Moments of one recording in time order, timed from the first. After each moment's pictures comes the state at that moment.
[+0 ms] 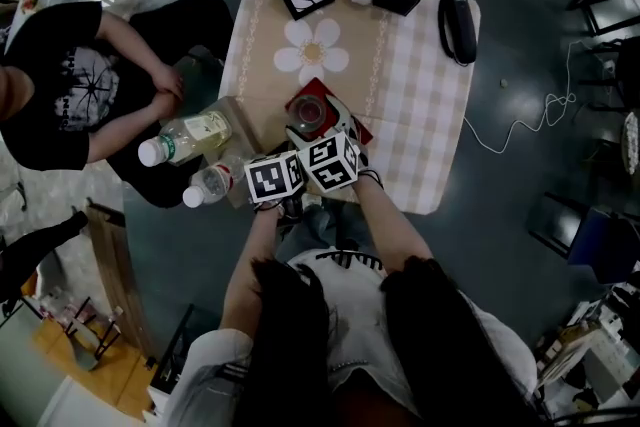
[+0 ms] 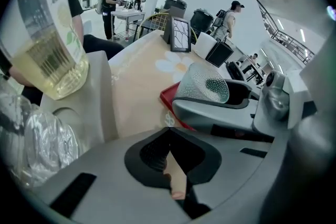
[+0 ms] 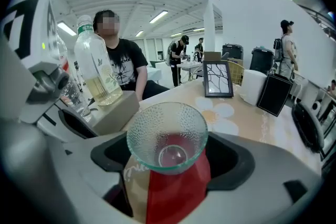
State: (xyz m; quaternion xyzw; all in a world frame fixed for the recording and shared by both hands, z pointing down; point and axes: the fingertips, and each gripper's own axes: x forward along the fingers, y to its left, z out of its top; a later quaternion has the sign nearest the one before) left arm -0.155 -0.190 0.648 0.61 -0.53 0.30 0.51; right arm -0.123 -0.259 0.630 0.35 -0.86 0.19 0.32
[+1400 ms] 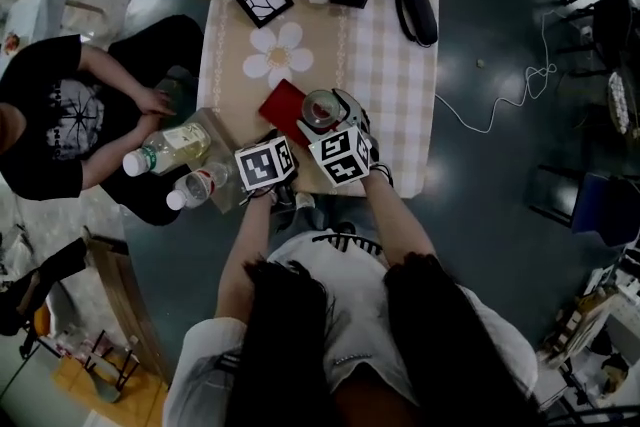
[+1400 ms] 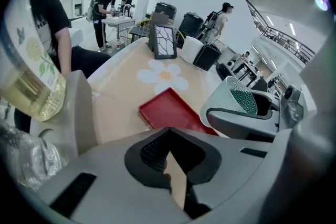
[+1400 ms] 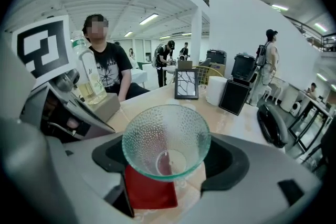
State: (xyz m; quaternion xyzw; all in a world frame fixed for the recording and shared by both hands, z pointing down) left arm -0.120 -0.218 0.631 0.65 -0.52 0.30 0.47; right arm -0.032 -0.263 0.599 0.43 -0.83 0.17 0.33
